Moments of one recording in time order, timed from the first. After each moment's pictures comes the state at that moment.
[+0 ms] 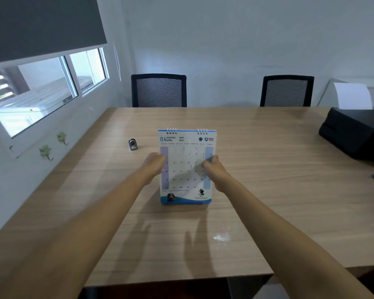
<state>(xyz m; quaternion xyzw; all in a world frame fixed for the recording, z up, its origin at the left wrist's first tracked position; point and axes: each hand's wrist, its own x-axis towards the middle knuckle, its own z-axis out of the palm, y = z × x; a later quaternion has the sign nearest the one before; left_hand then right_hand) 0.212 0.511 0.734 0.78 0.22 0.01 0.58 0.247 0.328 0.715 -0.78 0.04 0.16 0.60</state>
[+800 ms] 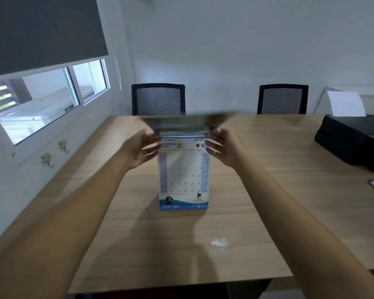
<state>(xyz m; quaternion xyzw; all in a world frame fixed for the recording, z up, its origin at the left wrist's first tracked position) 0.207 0.552 0.793 0.59 0.14 0.01 0.79 0.251 0.295 0.810 -0.56 0.01 0.15 0.81</state>
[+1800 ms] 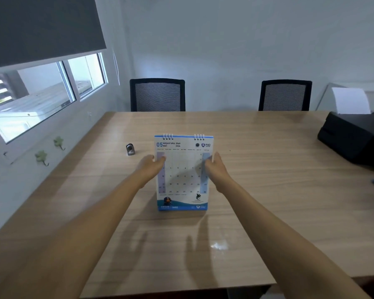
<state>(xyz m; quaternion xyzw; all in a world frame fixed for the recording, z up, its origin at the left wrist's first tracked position) 0.224 0.520 0.730 0.86 0.20 0.02 0.46 0.252 0.320 0.730 -0.79 0.01 0.09 0.60</state>
